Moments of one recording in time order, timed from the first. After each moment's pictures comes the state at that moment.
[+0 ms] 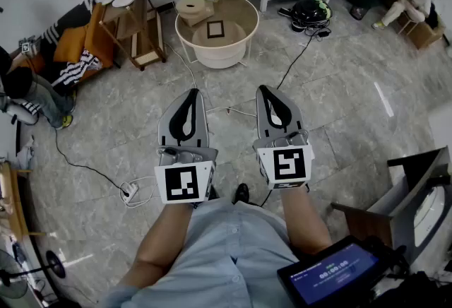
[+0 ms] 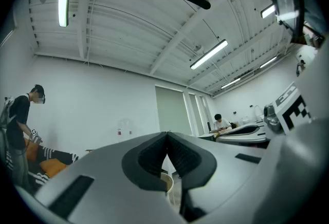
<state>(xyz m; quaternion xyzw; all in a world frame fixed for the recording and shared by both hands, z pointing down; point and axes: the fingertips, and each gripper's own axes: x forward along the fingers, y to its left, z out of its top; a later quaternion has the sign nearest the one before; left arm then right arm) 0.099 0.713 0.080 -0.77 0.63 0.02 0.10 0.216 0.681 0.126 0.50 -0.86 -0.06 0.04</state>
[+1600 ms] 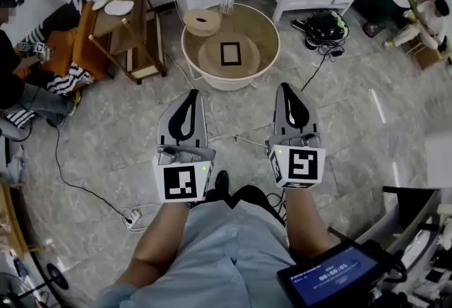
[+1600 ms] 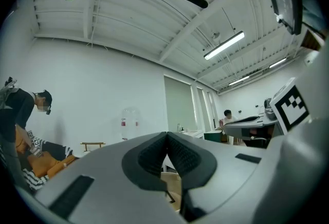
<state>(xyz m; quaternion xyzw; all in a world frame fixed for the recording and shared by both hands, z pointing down) -0.069 0.403 0.121 -0.77 0.64 0.02 0.05 0.096 0.364 0.142 0.55 -0.83 -0.05 0.06</state>
